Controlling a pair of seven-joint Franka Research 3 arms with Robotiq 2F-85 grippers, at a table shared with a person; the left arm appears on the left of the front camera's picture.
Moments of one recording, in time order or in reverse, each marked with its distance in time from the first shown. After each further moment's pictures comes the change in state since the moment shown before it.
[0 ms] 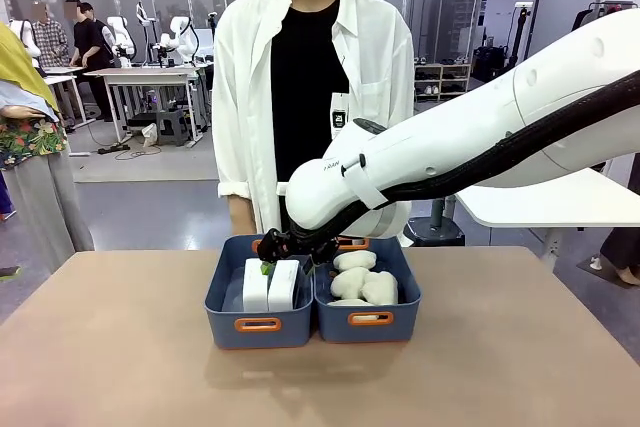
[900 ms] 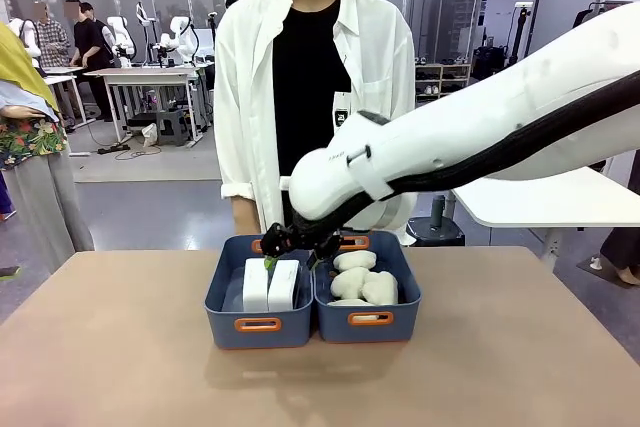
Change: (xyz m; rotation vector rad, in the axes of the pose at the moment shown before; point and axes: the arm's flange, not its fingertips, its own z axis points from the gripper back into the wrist) left arm 0.000 0.000 0.000 0.000 0.000 0.000; right arm -0.001 0.000 0.030 -0.003 0.014 -0.008
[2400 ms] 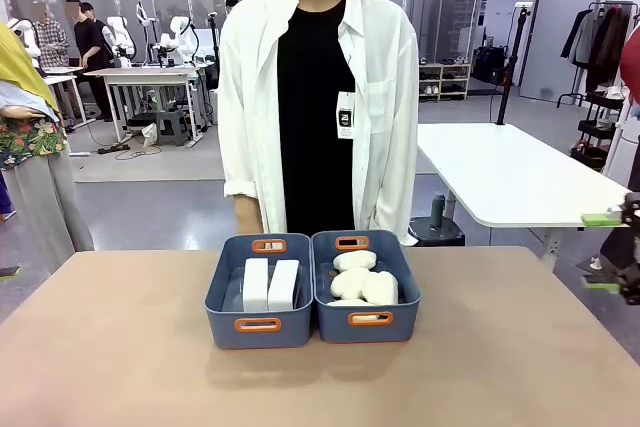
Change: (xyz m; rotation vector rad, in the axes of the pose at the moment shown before) left arm 0.000 0.000 0.000 0.000 0.001 0.000; right arm -0.312 -0.337 0.279 0.811 -0.291 -0.749
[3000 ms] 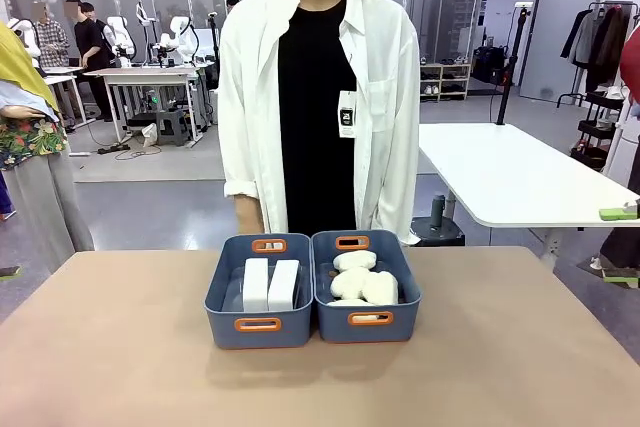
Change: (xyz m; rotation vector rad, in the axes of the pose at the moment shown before) left arm 0.000 0.000 0.000 0.000 0.000 0.000; right arm 0.005 0.004 0.011 -0.029 -0.073 0.000
